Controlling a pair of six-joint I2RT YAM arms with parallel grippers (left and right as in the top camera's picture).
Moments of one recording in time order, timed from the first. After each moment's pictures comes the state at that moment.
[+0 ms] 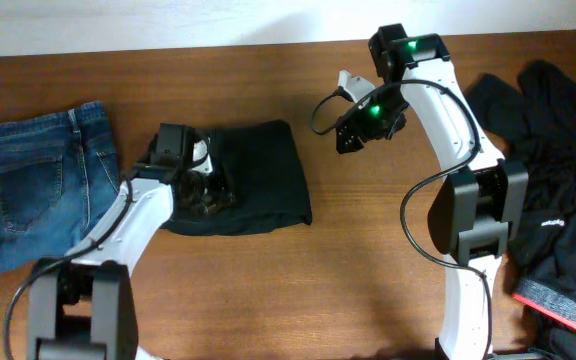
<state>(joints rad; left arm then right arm) -0.15 1.71 1.07 -0.52 0.47 -0.42 0.17 2.27 2.14 -1.43 -0.35 -0.36</state>
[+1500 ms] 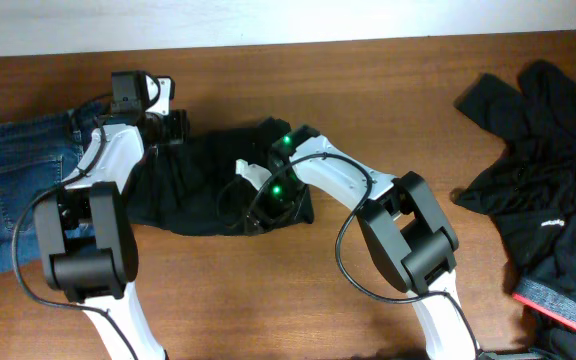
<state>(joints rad) 0.05 2.13 1.52 -0.39 0.17 0.06 0.61 2.27 1.71 -1.00 -0.58 -0.10</state>
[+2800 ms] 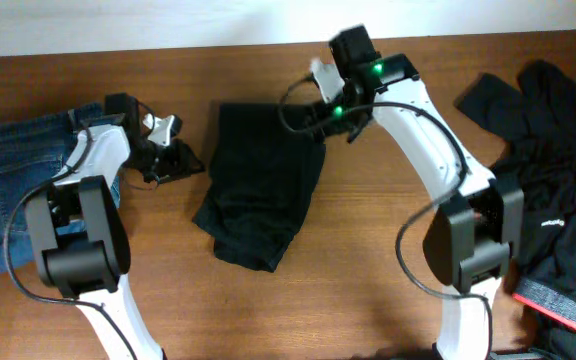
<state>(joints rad) 0.12 2.17 1.54 -0.82 0.59 0.04 0.33 2.11 1.97 -1.05 -0.26 -0.06</state>
